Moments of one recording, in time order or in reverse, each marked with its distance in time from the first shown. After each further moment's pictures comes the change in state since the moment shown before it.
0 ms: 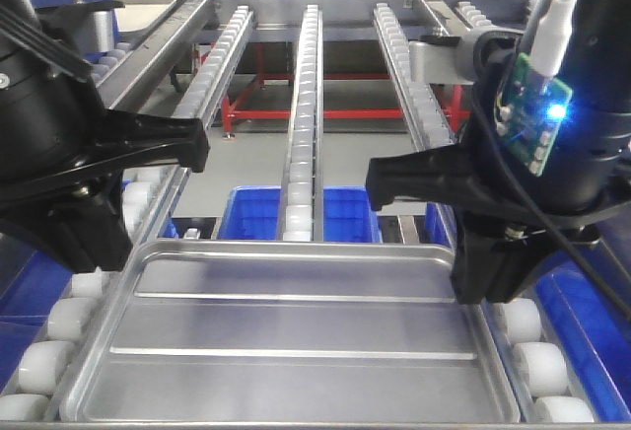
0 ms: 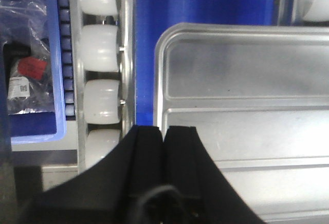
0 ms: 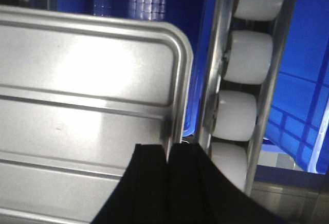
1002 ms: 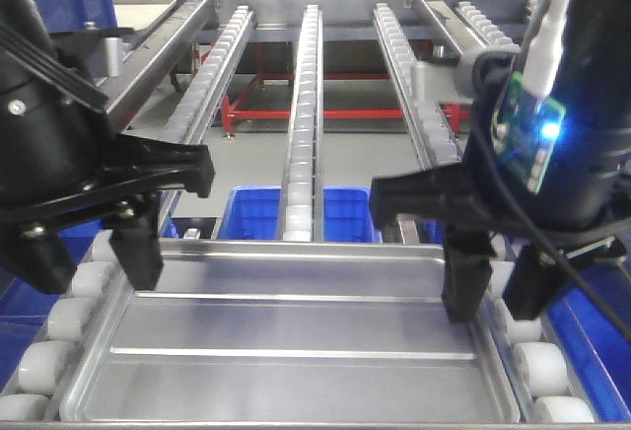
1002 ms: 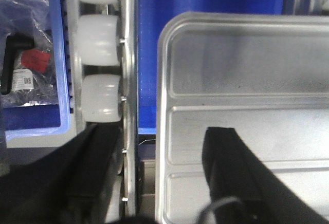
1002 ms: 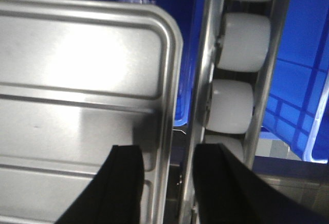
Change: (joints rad) left arm 0.000 0.050 0.000 -0.002 -0.001 0.002; right arm 0.000 0.038 0.000 0.002 0.018 0.016
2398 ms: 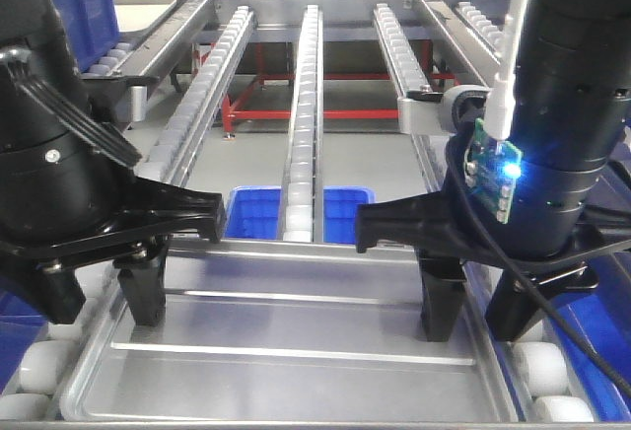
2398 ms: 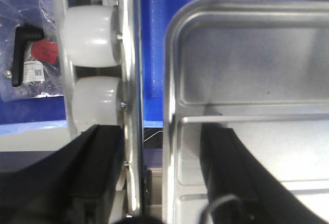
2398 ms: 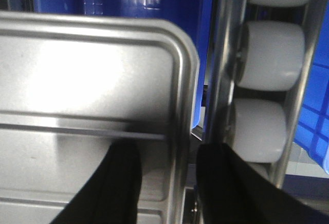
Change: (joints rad) left arm 0.000 0.095 -0.016 0.015 -0.005 0.000; right arm -0.015 0.080 -0.006 0.024 -0.078 0.004
